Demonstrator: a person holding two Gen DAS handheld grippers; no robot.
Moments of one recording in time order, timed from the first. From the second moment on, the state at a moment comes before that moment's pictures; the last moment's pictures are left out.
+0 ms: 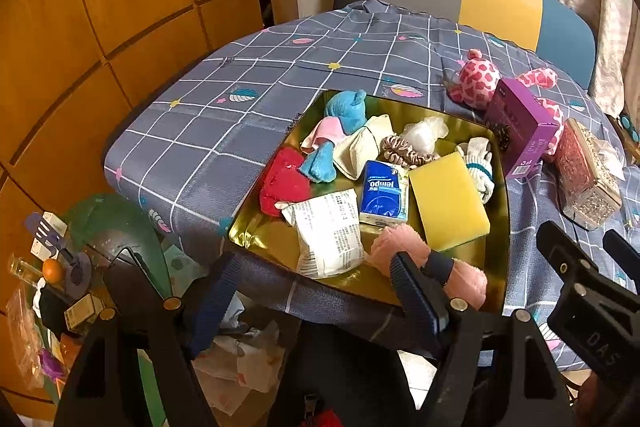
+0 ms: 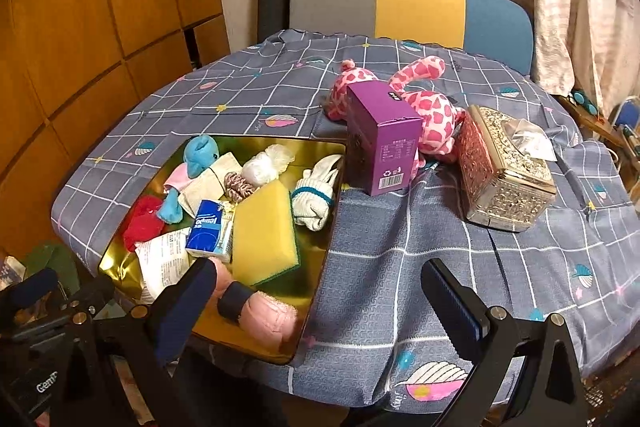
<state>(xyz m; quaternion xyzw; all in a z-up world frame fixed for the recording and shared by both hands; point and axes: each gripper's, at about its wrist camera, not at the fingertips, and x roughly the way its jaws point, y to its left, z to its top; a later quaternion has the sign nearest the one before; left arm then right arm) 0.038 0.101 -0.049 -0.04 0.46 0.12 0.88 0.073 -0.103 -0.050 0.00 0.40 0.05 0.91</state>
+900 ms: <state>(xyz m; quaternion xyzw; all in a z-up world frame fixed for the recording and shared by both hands) 0.040 0.097 -0.052 -0.04 0.46 0.11 0.88 0.076 -0.110 -0.056 0.01 0.42 0.03 0.91</state>
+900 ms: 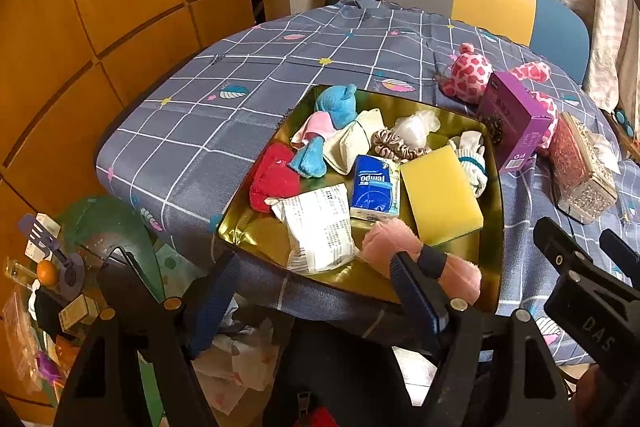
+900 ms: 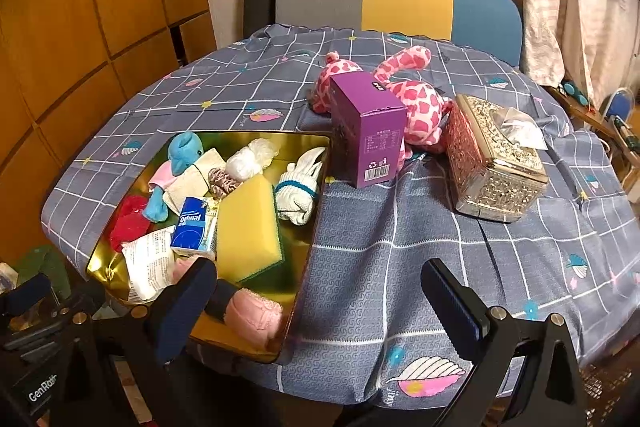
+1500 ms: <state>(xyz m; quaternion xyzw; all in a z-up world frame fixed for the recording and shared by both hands) 0.044 0.094 -0.057 -0.04 0.47 0.10 0.87 0.079 -0.116 -0.059 0.01 0.42 0.03 0.91</state>
